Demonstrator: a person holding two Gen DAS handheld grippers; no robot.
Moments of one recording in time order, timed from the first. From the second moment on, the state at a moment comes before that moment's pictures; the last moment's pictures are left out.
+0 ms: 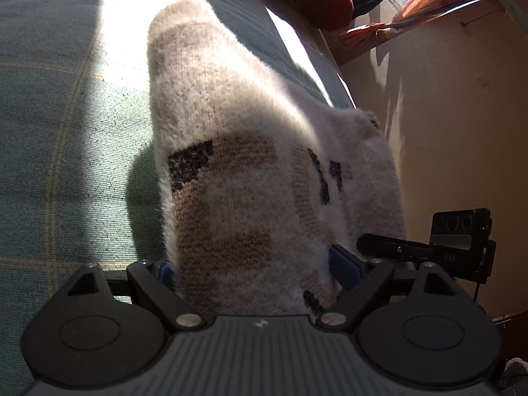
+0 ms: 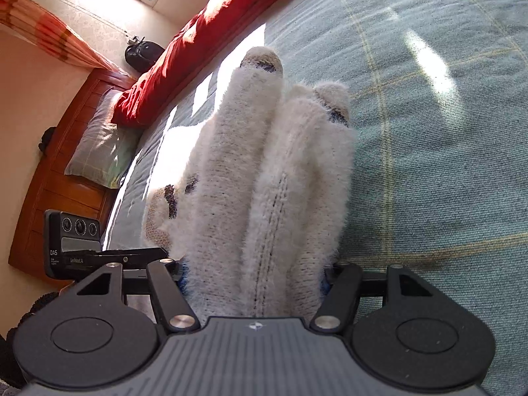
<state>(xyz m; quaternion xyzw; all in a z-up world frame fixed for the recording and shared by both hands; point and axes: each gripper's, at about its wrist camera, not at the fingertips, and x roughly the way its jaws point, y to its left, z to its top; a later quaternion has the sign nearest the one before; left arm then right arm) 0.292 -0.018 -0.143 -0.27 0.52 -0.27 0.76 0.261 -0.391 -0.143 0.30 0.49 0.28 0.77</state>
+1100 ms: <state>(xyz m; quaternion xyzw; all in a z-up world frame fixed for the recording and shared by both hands) 0.170 0.284 -0.047 -0.30 0.43 -0.11 0.85 0.253 -0.062 -0.056 0.22 0.50 0.37 0.75</state>
